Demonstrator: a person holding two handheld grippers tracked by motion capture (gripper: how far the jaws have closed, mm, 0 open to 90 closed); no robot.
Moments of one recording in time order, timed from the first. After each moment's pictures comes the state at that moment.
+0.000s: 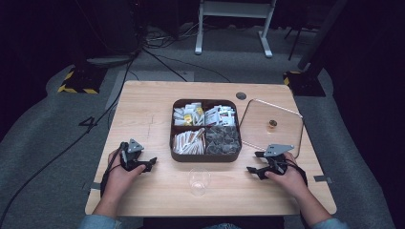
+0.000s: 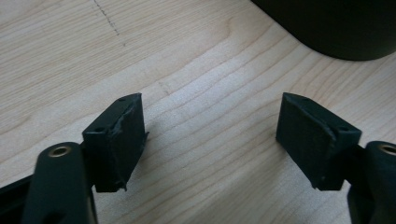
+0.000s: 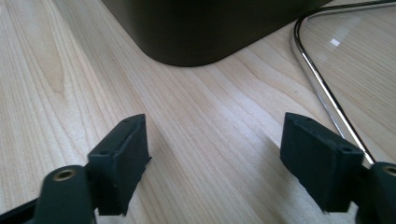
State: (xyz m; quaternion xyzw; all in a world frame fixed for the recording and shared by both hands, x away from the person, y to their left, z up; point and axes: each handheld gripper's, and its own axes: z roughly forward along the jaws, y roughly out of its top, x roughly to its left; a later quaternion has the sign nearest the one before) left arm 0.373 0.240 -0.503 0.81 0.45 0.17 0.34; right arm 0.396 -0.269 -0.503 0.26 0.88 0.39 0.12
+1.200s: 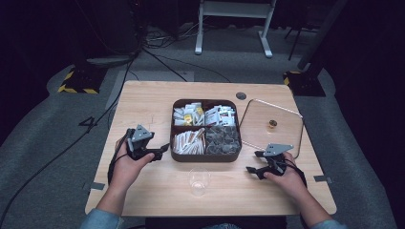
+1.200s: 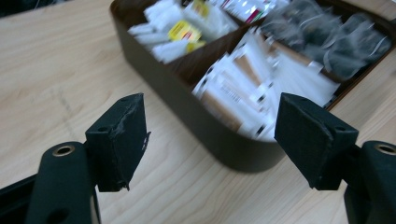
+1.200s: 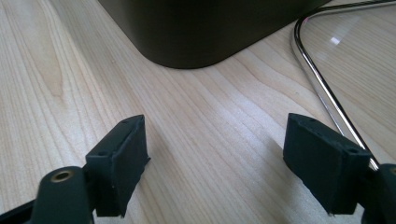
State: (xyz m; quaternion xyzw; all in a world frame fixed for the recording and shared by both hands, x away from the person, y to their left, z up) left arm 0.378 0.196 -0.426 0.80 0.39 0.18 0.42; right arm 0.397 -0.268 -0.504 0.26 0.88 0.39 0.12
